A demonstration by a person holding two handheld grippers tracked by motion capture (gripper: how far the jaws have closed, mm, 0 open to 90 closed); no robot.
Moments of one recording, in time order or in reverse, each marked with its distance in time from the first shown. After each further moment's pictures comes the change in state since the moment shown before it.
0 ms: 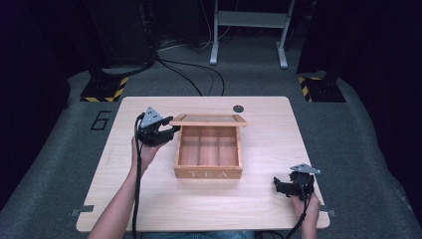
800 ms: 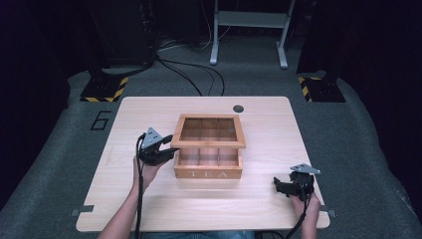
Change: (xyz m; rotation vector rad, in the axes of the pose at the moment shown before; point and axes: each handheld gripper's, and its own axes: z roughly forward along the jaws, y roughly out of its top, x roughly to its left) left arm -0.018 -0.056 -0.002 0.026 -0.035 -0.049; right arm 0.000 0.000 0.000 0.001 0.000 -0.008
